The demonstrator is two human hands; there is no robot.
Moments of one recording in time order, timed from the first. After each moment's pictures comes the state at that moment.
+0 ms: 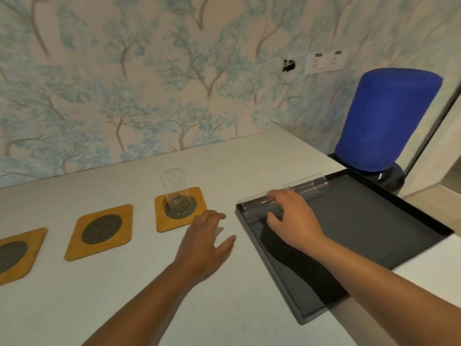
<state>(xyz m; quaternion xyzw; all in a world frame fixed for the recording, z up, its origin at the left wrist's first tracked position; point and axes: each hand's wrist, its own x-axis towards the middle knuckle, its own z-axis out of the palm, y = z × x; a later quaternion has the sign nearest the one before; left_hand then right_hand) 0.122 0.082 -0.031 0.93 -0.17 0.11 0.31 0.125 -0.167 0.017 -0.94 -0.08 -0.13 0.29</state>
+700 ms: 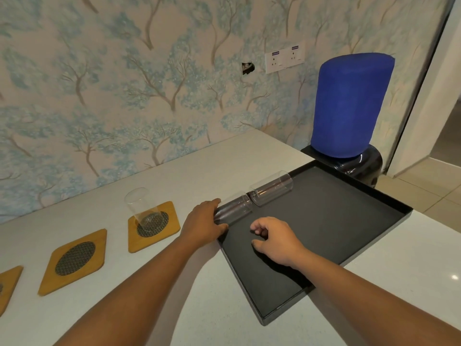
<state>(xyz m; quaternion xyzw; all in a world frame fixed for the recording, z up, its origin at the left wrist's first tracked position) 0.184 -0.013 0.003 0.97 -0.14 0.00 0.20 0.104 -0.221 -0.026 -0.90 -0.02 -0.01 0.44</state>
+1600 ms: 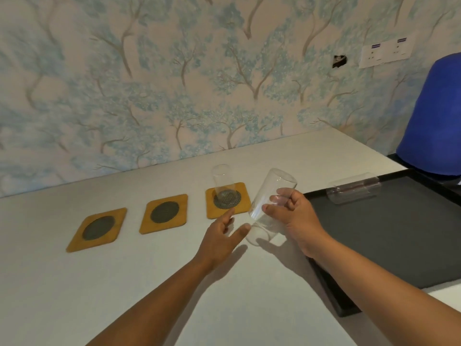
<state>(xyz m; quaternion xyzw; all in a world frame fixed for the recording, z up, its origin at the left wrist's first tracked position) 0.075 0.122 -0.011 0.85 0.00 0.00 0.53 0.108 -0.088 0.020 -0.62 -0.01 0.03 0.78</state>
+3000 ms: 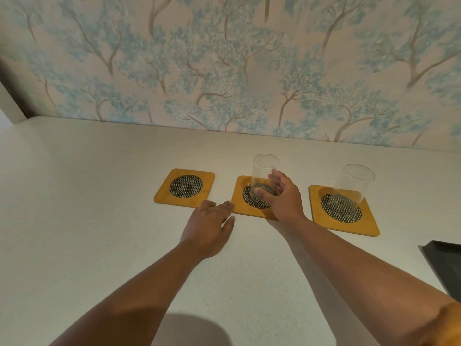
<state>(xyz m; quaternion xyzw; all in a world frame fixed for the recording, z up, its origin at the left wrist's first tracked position) 0.061 0.395 -0.060 0.97 0.10 0.11 0.18 0.213 0.223 -0.047 -0.77 -0.18 0.06 0.61</state>
